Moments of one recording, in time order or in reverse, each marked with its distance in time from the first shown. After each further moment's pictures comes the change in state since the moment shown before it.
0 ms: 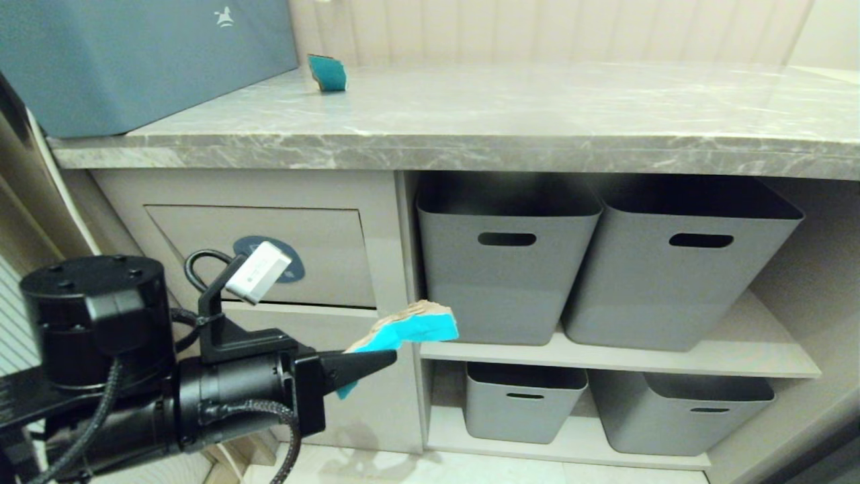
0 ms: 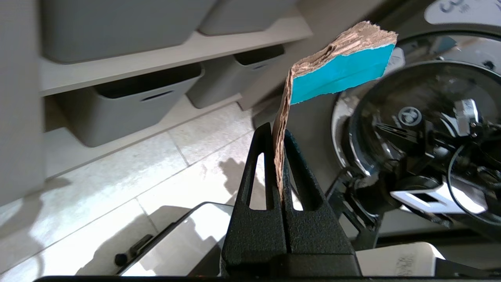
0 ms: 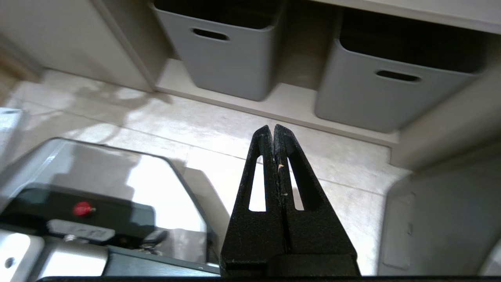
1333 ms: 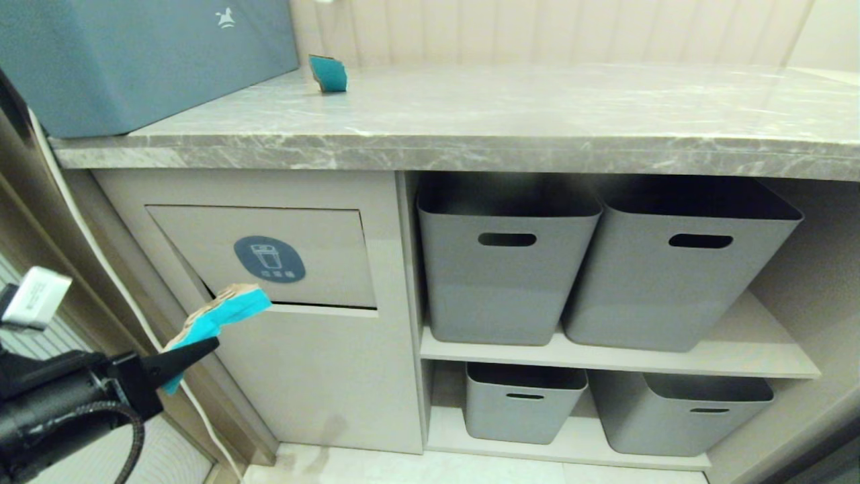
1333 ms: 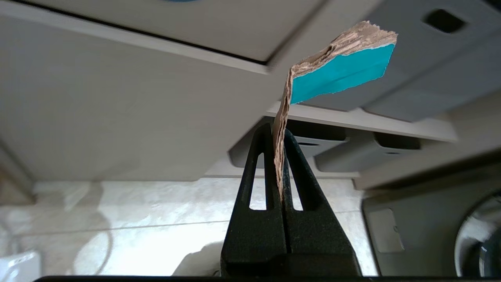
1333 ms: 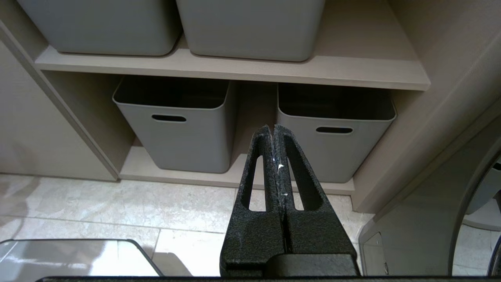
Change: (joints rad) left arm 0.524 -0.261 0.199 0.068 0.097 0.076; right arm -0.175 -0.323 0.001 0.015 0.000 -0.009
